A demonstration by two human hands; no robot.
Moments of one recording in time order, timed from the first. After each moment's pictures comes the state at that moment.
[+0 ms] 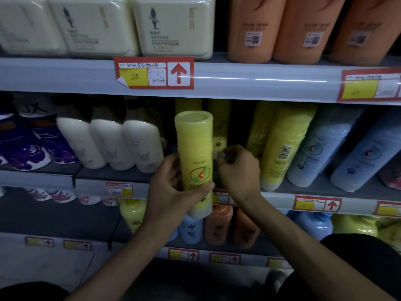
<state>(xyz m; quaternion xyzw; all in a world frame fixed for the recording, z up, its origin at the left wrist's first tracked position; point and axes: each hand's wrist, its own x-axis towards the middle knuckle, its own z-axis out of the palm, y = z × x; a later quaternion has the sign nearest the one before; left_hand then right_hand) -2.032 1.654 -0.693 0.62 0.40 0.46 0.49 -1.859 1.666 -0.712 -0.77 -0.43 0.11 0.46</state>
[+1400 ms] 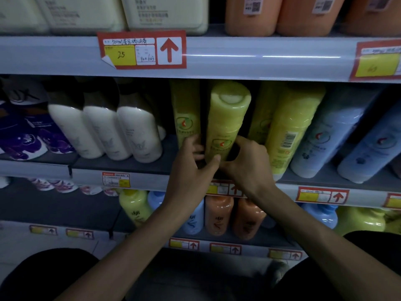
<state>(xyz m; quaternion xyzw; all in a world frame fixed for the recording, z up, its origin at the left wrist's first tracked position) -1.984 1.678 -0.708 0.68 0.44 0.42 0.41 -1.838 1.653 -0.711 -0.72 -0.55 0.08 0.42</state>
